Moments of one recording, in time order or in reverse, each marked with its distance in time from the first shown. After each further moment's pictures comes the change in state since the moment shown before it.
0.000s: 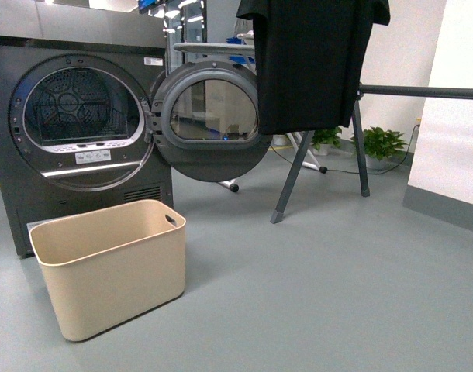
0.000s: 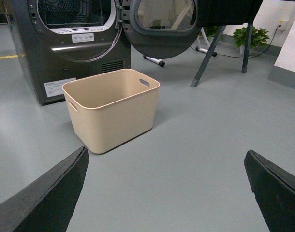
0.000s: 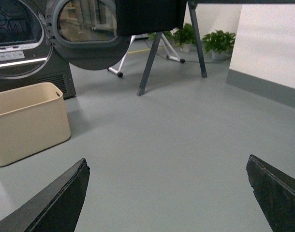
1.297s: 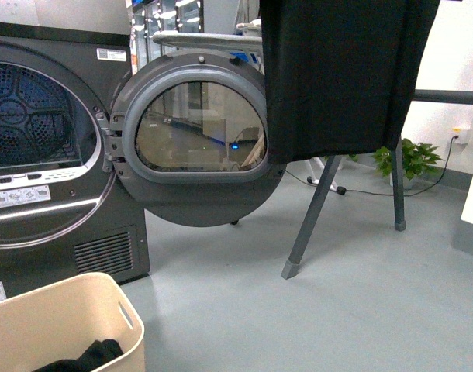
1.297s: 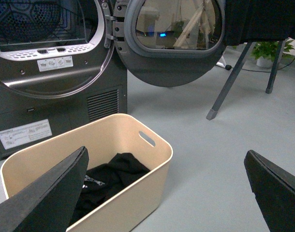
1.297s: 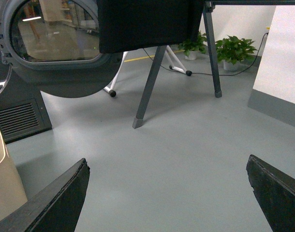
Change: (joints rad) left arm 0.000 0.000 0.000 0.000 0.000 0.000; right arm 0.000 0.000 0.000 0.000 0.002 0.000
